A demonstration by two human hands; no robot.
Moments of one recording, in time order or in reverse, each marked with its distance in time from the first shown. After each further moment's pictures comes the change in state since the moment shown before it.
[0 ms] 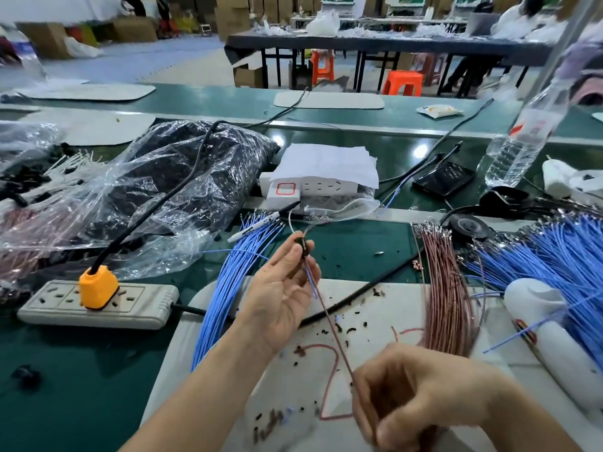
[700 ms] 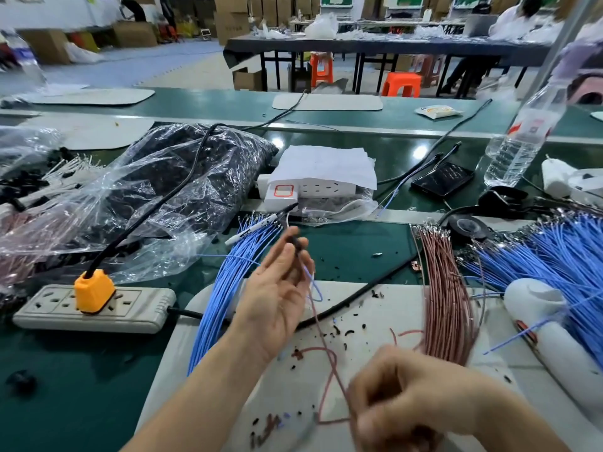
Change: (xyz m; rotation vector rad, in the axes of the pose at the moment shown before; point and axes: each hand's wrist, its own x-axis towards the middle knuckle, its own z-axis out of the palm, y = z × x) left_hand 0.002 0.000 0.000 -0.067 -0.005 0.046; right_hand 0.007 -0.001 0.007 -0.068 0.064 -0.056
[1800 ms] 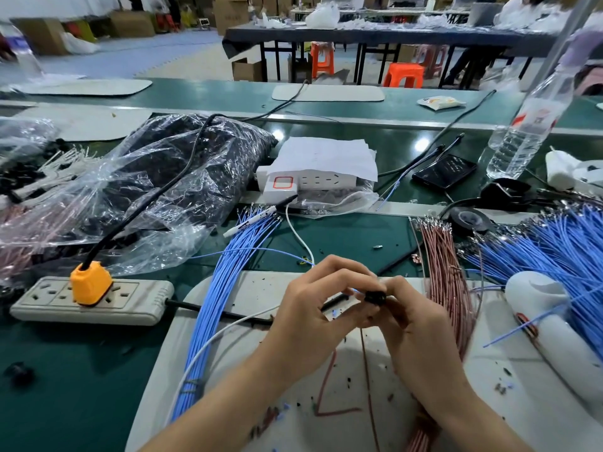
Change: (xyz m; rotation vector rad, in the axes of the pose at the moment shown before) left_hand -0.019 -0.028 -0.009 1.343 -0.622 0.791; right_hand 0.021 0.026 0.002 -0.675 1.149 -0.454
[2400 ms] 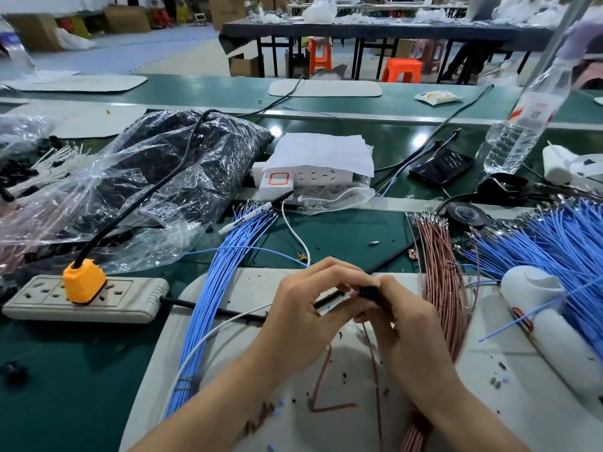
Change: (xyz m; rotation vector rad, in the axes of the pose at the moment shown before) left_hand -0.002 -0.002 0.000 -0.052 0.000 -0.027; right_hand -0.002 0.004 0.002 -0.113 -0.022 -0.079
